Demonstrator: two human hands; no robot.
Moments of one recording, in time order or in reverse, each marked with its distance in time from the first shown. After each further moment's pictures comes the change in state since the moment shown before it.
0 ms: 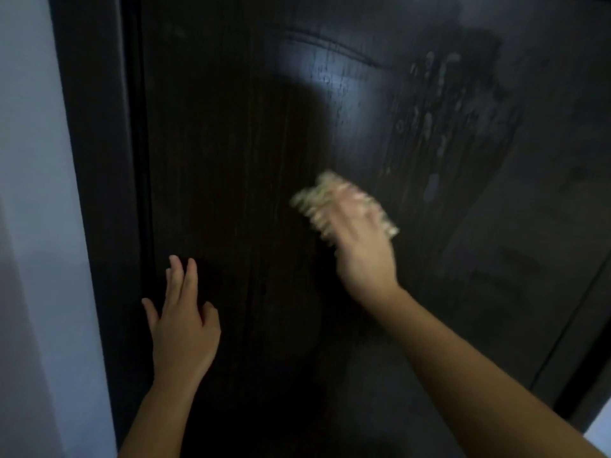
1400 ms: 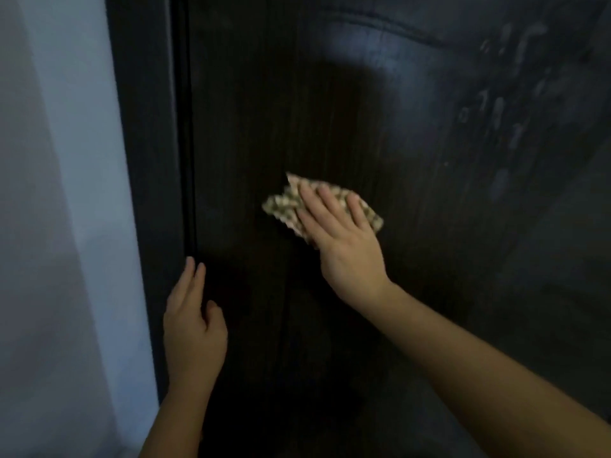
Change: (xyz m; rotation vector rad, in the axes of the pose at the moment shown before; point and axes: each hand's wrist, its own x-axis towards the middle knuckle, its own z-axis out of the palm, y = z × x) left_hand -0.005 -0.025 -0.009 -0.177 0.292 -0.030; right_hand 0.028 -0.059 0.018 -0.010 -0.120 -0.186
